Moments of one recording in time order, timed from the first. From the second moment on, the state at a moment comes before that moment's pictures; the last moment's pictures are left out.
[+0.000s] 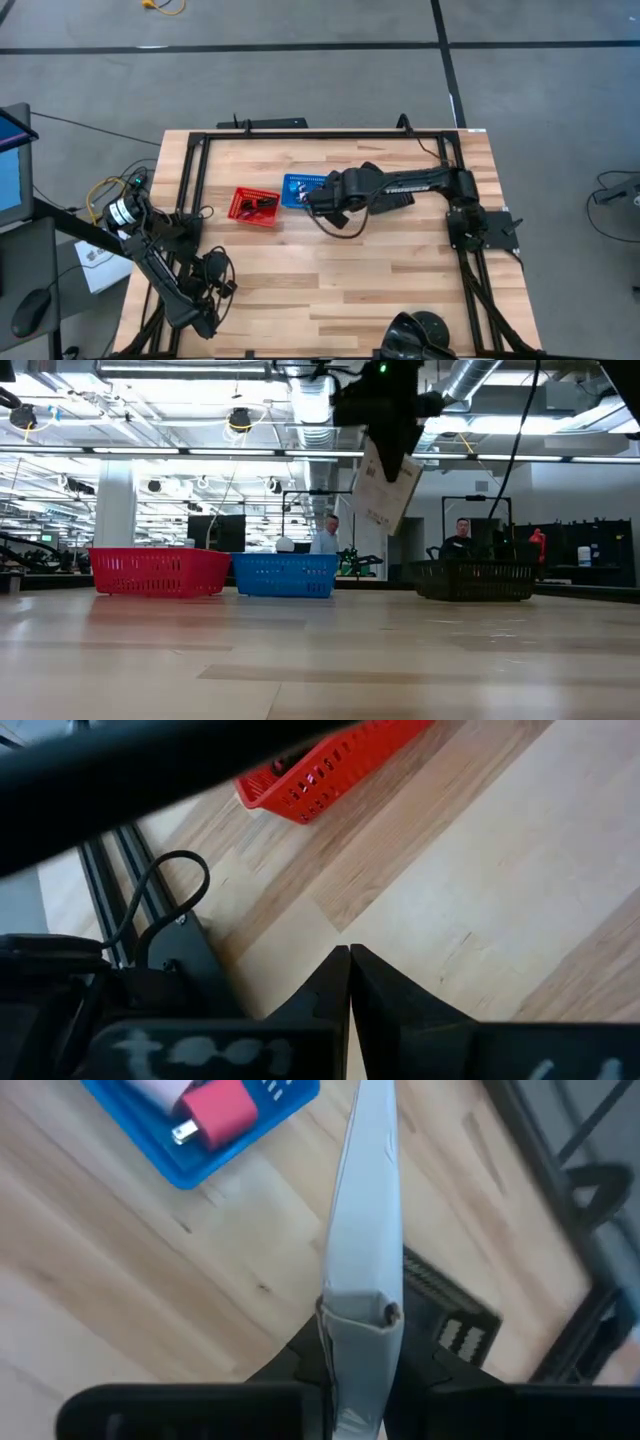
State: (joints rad) left arm -1.02 1.75 1.05 -1.52 -0.46 -1.92; right arm 0.05 2.05 1.97 -1.57 0.43 0.74
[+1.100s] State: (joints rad) left arm -1.09 1.75 1.04 -1.53 -0.55 -2.03; right arm -0.10 1.74 1.38 -1.57 0.20 1.02
